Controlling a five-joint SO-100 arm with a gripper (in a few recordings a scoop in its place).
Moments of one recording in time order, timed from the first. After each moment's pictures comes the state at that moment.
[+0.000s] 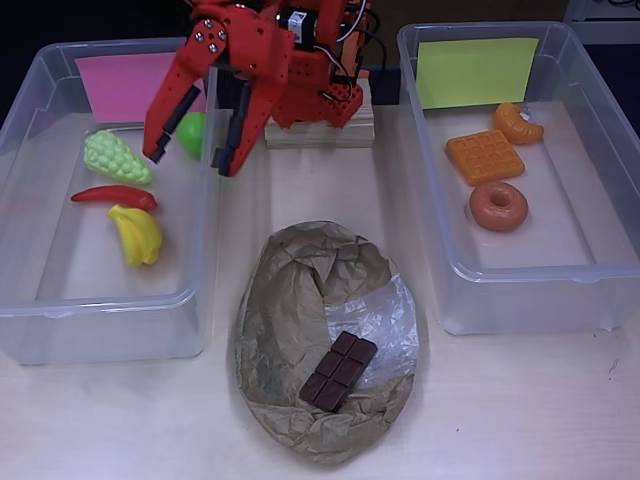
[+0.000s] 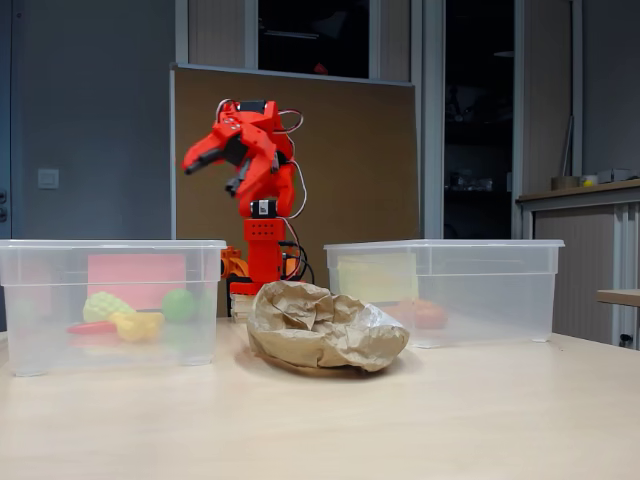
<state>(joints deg) 13.4 137.2 130.4 53.8 51.9</state>
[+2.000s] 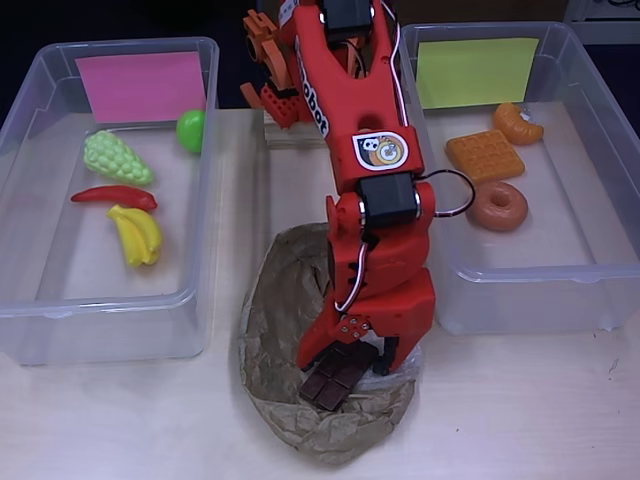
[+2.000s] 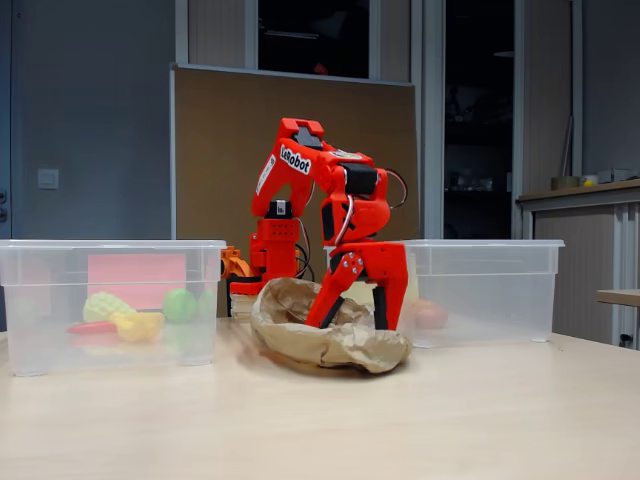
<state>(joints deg) -14.2 47.7 68.4 58.3 95.0</state>
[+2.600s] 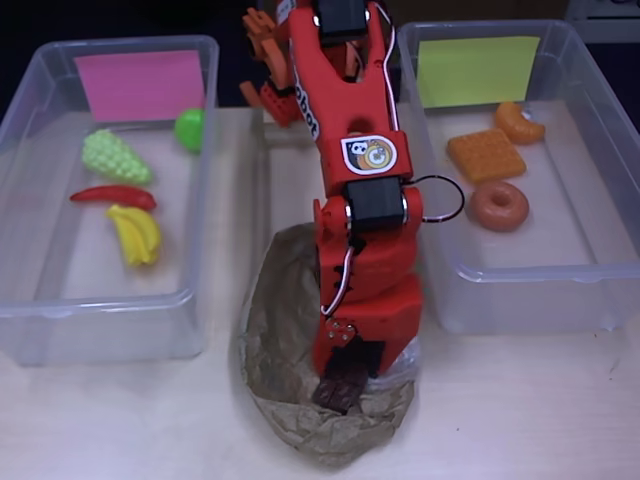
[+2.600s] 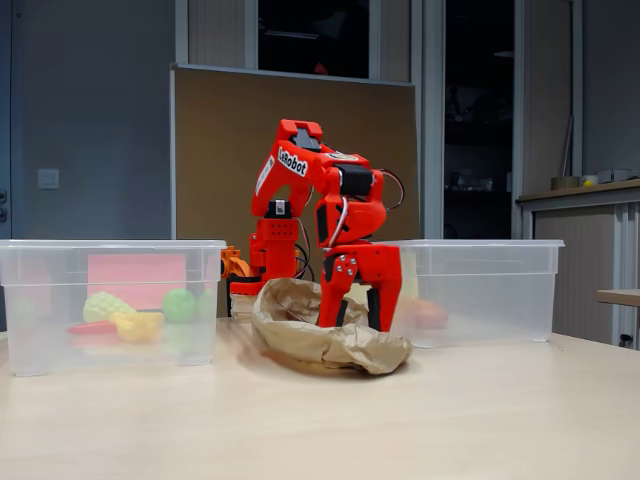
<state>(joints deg) -12.7 45.2 66.4 58.9 94.6</state>
